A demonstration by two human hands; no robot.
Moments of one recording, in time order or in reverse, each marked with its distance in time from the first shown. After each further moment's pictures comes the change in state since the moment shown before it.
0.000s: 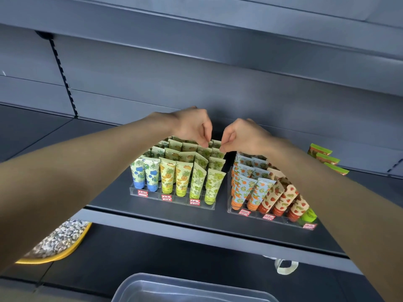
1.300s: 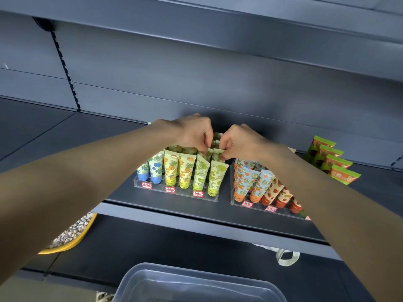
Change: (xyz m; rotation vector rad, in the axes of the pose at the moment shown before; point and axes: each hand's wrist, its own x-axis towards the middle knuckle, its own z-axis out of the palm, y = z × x) left_hand -0.013 0.003 0.025 0.108 -0.046 0.021; right_hand -0.006 0.002 0.031 -0.064 -0.054 -0.008
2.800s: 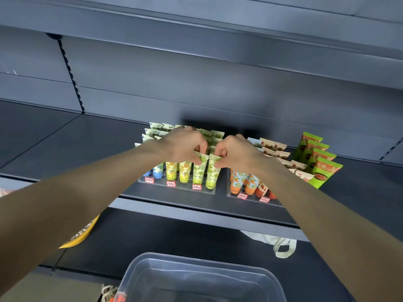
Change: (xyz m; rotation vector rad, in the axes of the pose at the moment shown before) left_hand -0.036 0.008 0.023 0.190 0.125 -0.021; right_hand -0.042 -0.017 0.011 0.017 0.066 -0.008
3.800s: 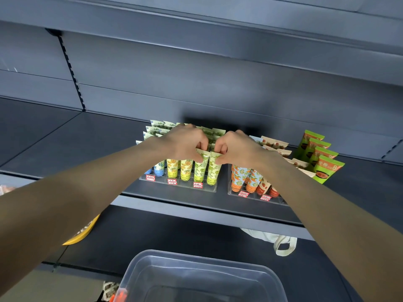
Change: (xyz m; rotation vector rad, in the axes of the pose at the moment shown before) left_hand 0.000 0.001 0.002 -0.022 0.017 -0.023; right_hand 0.007 0.001 -0.001 -0.025 -0.051 -0.010
